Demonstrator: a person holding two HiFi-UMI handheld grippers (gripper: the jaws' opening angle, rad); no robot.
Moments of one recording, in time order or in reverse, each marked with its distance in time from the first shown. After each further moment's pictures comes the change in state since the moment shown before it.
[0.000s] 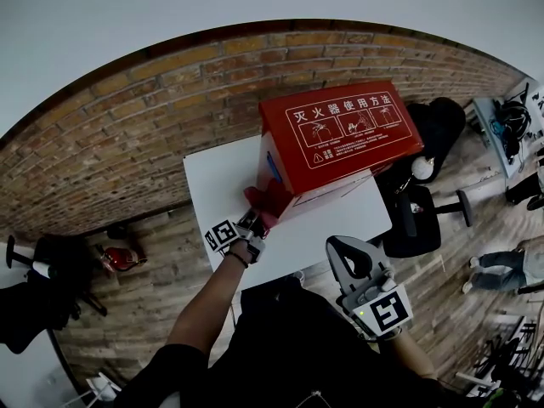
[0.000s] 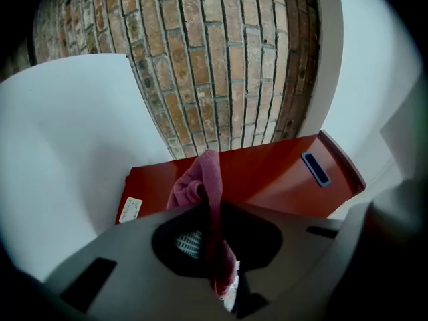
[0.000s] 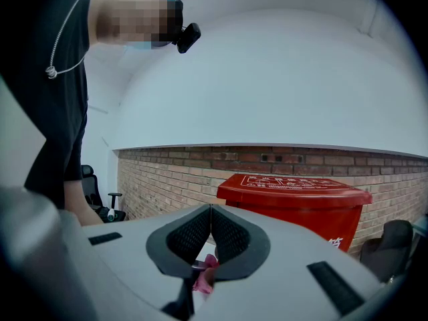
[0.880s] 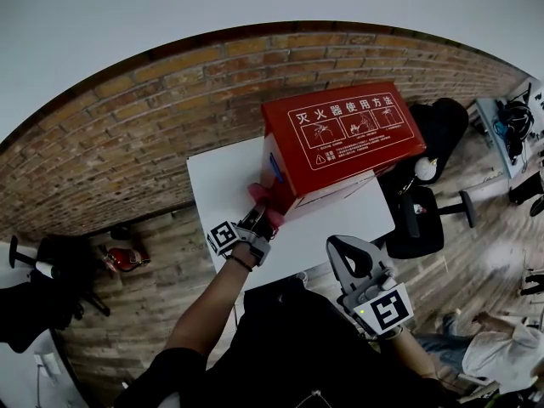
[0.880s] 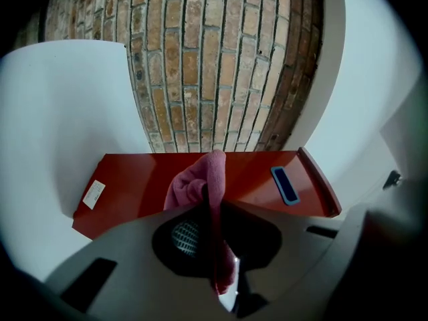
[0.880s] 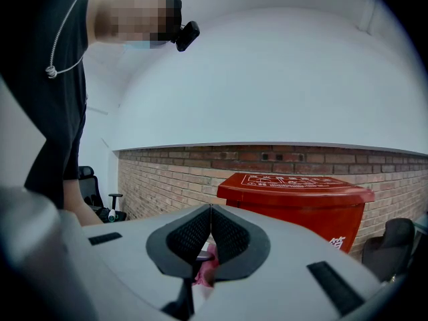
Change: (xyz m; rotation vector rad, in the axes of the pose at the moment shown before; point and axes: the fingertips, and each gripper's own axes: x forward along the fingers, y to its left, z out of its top) left arm -0.001 -0.062 0.002 -0.138 -0.036 -0.145; right arm 0.004 -0.001 -0.003 0.011 0.002 0.007
